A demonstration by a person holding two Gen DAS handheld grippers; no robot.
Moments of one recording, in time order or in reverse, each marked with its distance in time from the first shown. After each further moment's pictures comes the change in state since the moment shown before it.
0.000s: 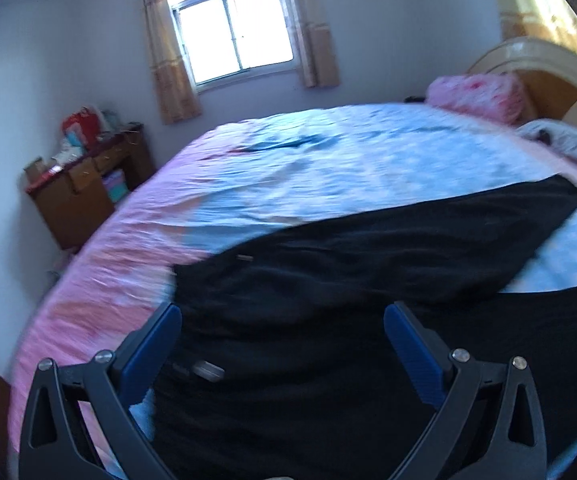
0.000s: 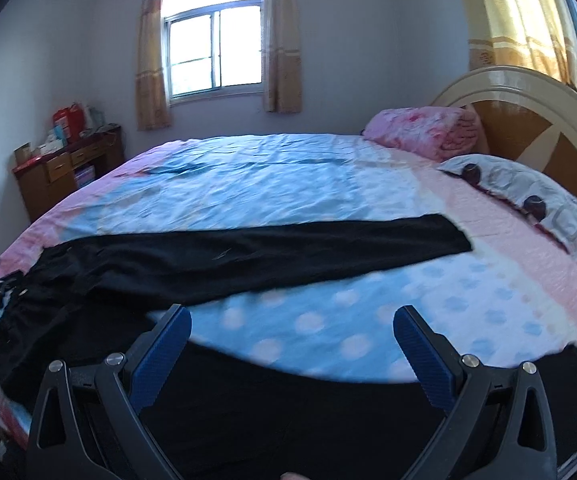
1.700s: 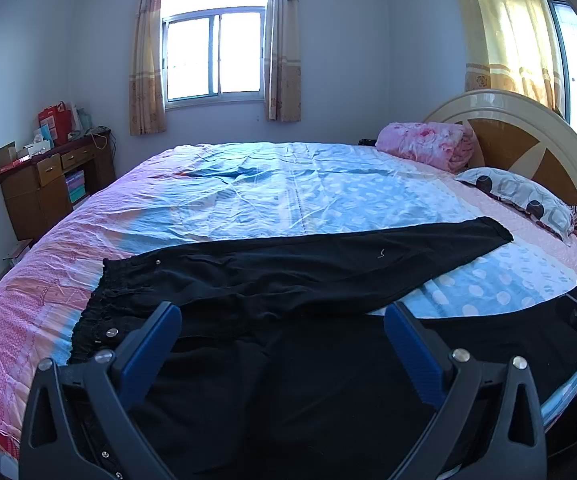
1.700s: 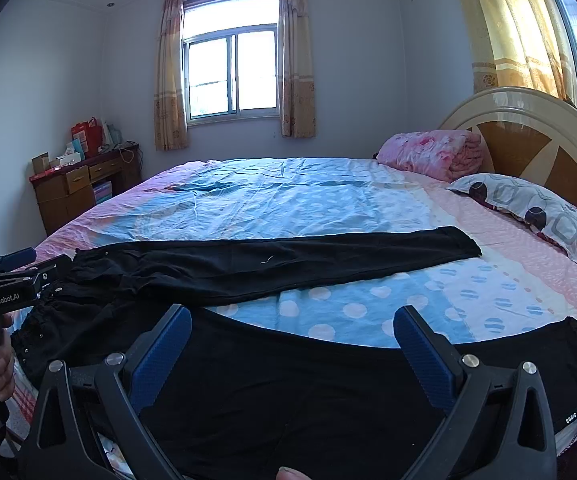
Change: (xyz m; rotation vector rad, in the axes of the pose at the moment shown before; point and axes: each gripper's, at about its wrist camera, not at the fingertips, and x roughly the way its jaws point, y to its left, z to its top) left arm -0.104 -0.090 -0.016 -0.123 -0.118 -0.231; right arm -0.065 0.070 -0.044 -0.032 -0.113 0.073
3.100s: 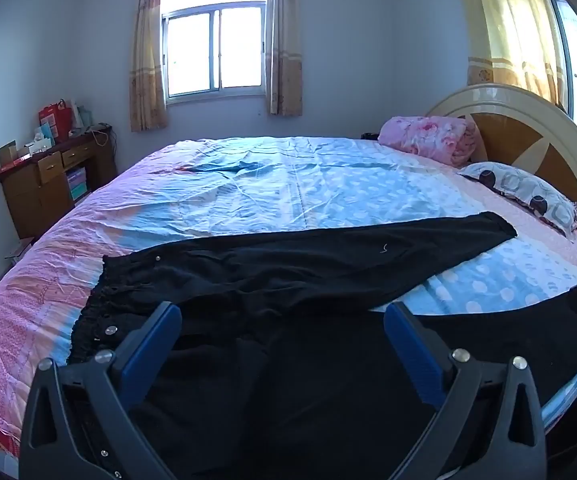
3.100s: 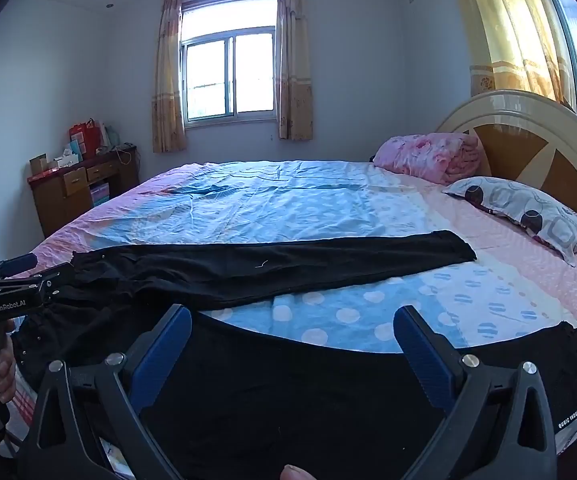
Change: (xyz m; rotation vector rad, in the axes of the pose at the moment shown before) left arm 0.007 0.002 -0.002 0.002 0.024 0.003; right arm -0.005 -0.006 0.005 0.001 -0.013 -0.004
